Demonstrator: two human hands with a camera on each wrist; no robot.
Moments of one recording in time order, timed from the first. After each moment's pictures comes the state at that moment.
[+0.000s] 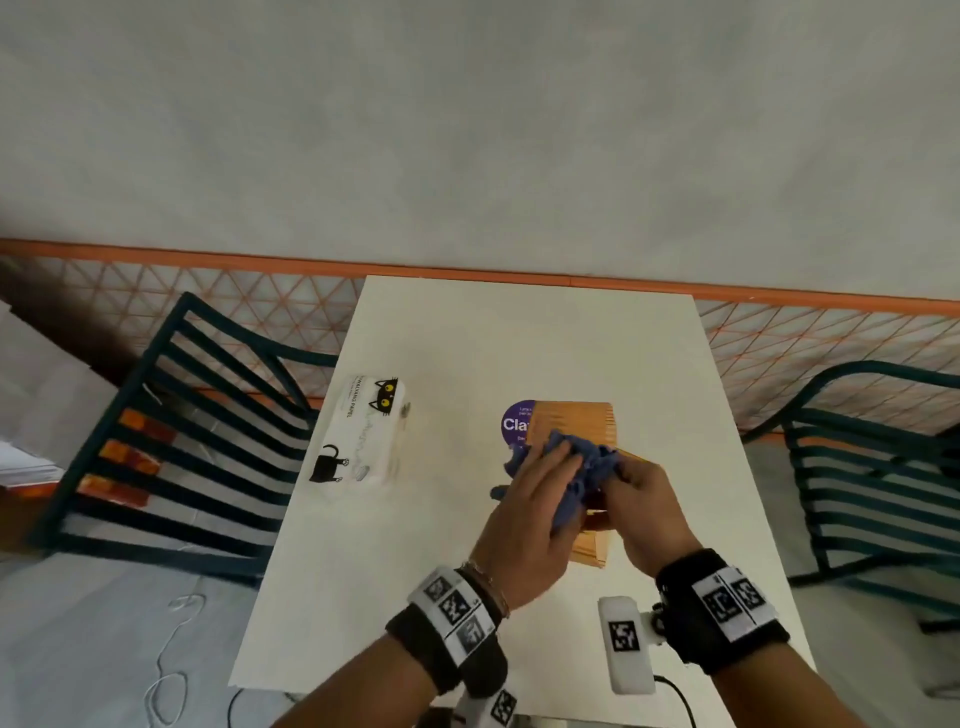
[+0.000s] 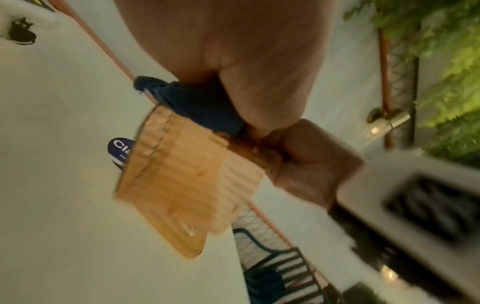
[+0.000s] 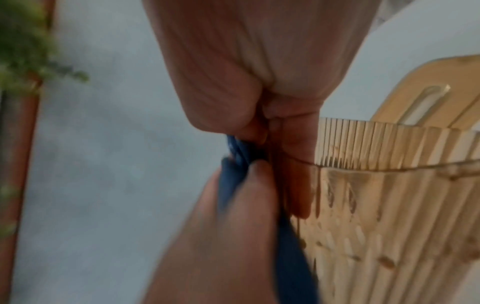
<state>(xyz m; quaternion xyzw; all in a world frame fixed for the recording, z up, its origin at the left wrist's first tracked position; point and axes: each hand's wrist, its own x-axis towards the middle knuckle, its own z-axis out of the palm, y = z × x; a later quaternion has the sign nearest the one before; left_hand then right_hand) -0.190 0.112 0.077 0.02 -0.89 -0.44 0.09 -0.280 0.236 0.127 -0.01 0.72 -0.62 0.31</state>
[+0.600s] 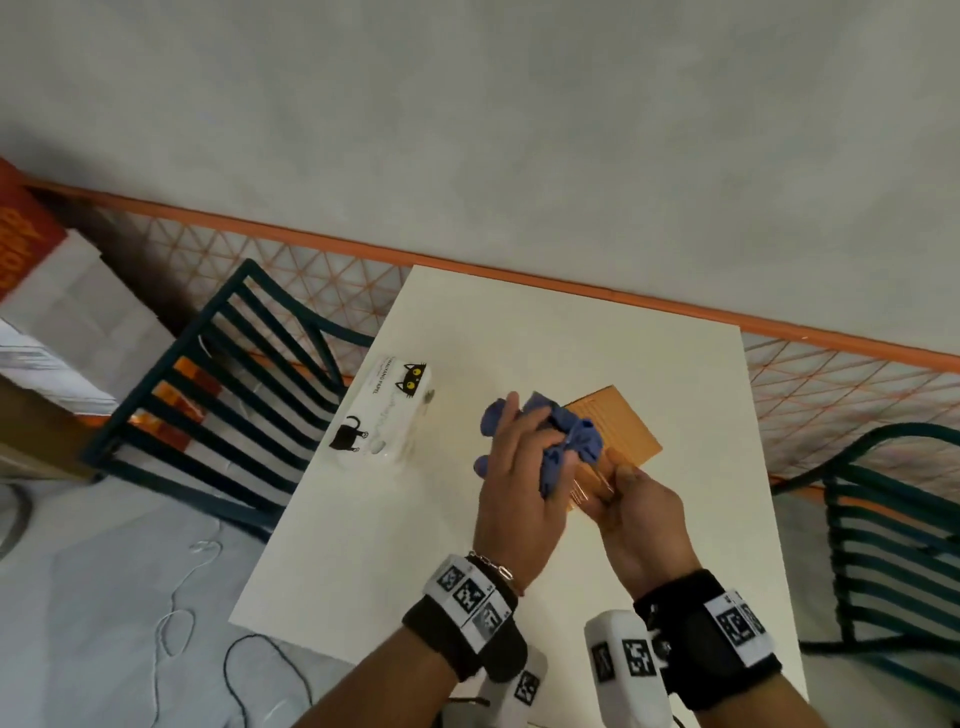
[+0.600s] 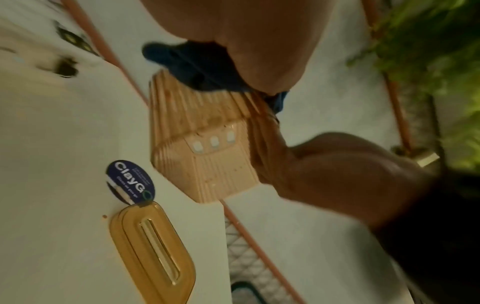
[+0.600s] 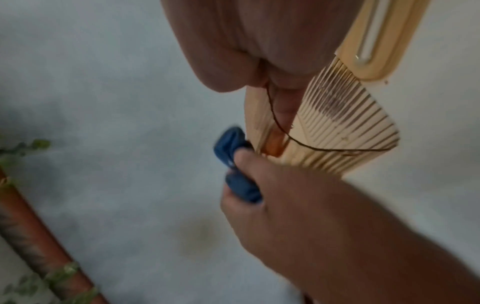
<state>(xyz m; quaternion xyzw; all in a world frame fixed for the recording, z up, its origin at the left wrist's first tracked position) -0.201 0.127 0.101 0.17 -0.82 -0.41 0.35 -0.283 0.231 0.125 0.16 0.47 -0.81 0.33</state>
